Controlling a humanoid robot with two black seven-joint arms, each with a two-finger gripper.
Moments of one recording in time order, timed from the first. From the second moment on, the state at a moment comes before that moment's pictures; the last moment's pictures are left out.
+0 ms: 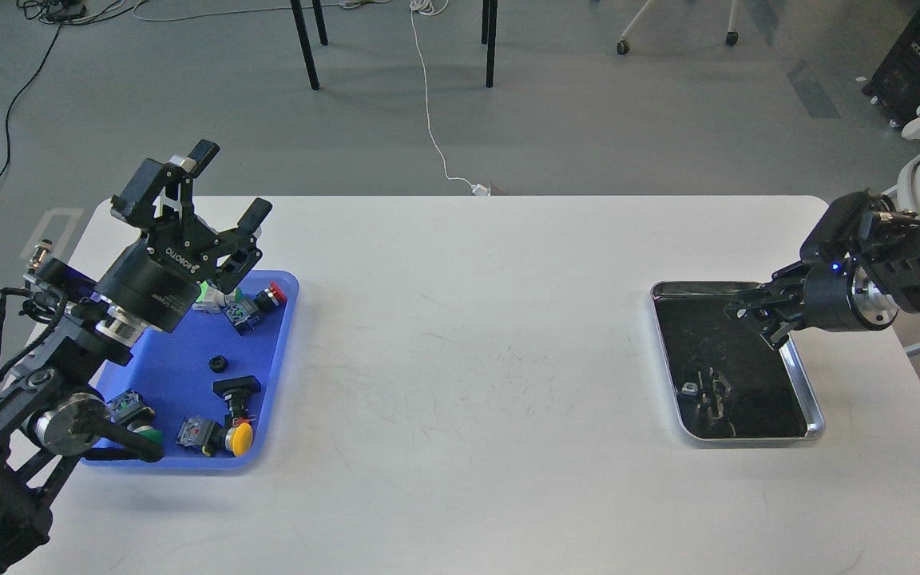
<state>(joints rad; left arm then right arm) -0.25 0.44 -1.13 -1.23 0.69 -0.47 -0.49 1.38 -0.59 -1.01 0.87 -1.33 -0.19 0.49</state>
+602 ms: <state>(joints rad) -0.25 0.45 -1.12 -1.23 0.69 -0.46 -0.49 1.28 -0.49 -0.95 0.76 -1.30 -0.19 0.49</state>
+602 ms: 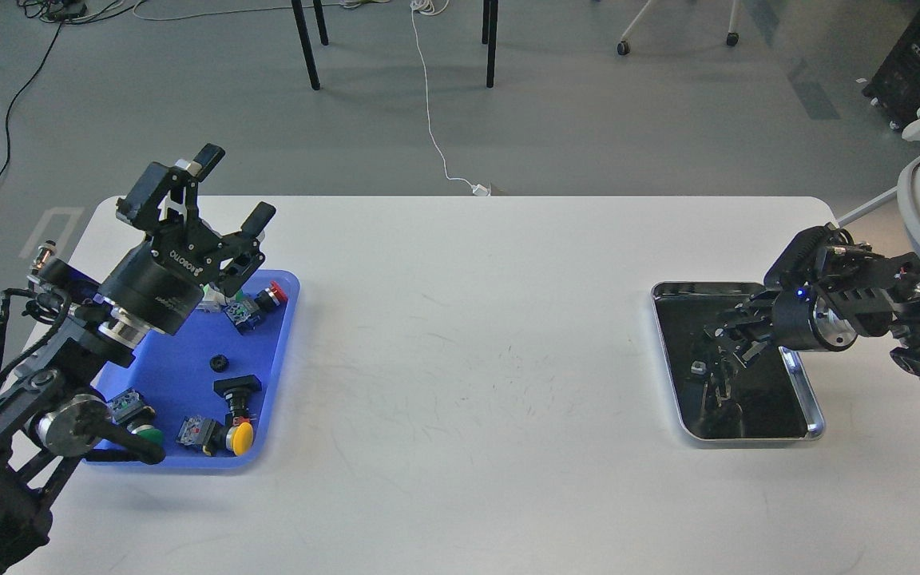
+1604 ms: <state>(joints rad) -0.30 0.67 -1.09 -1.32 1.59 -0.46 -0.49 0.77 -0.60 0.26 1.08 -0.03 0.02 0.49</state>
